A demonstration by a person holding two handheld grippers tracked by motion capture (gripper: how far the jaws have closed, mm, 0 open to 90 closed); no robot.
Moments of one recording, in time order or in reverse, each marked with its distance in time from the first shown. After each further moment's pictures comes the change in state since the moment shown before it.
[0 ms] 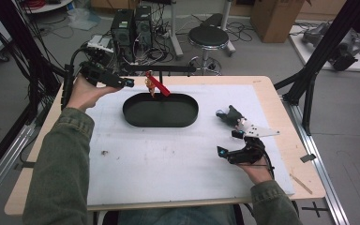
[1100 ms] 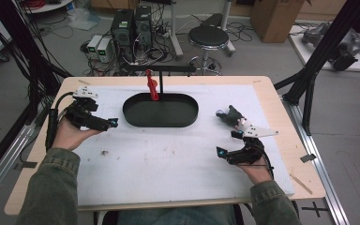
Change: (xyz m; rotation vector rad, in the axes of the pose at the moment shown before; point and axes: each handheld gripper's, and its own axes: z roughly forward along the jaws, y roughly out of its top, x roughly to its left) left arm -0.001 -0.115 -0.014 0.046 0.037 0.034; right arm 0.001 0.000 0.002 0.012 -0.003 -0.011
